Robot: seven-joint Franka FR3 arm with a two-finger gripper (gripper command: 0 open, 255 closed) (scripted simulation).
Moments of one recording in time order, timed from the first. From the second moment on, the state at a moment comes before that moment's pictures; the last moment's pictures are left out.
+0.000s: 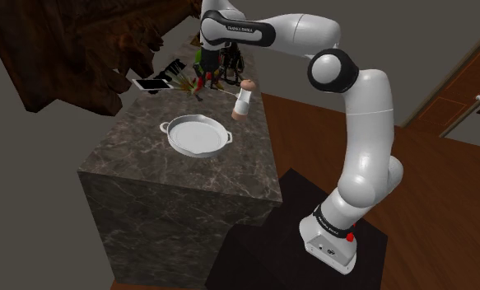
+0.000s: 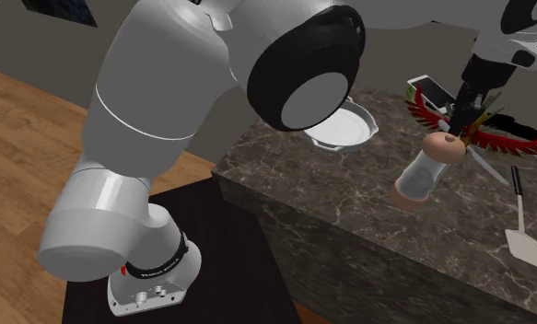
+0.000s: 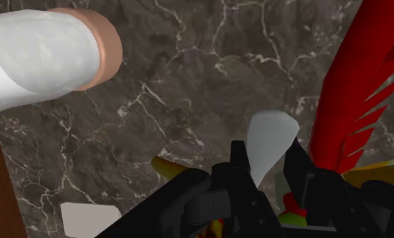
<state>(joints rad) -0.26 0.66 0.35 -1.14 -0.32 1.74 0.94</state>
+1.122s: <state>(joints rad) -0.27 0.65 0.33 -1.24 -0.34 1.90 0.97</state>
